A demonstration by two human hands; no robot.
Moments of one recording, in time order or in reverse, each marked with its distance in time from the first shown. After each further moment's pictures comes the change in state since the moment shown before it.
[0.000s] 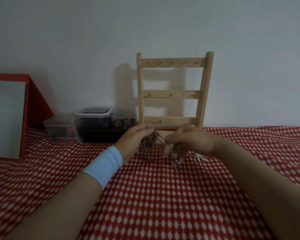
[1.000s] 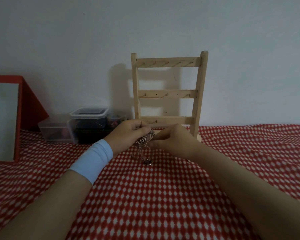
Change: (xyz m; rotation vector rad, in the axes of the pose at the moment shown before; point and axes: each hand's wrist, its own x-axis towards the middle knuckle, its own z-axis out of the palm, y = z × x) left_hand -0.002 0.023 -0.012 0.481 -0.019 0.121; right_hand 0.024 0.007 0.030 -0.289 0.418 -0.028
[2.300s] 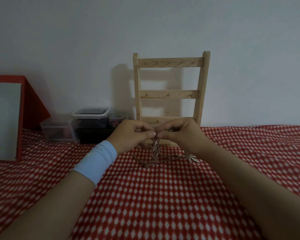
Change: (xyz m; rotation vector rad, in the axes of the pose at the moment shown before) left_hand -0.006 0.007 0.007 -0.042 0.024 0.000; right_hand 0.003 0.017 -0.014 0.355 0.118 -0.298
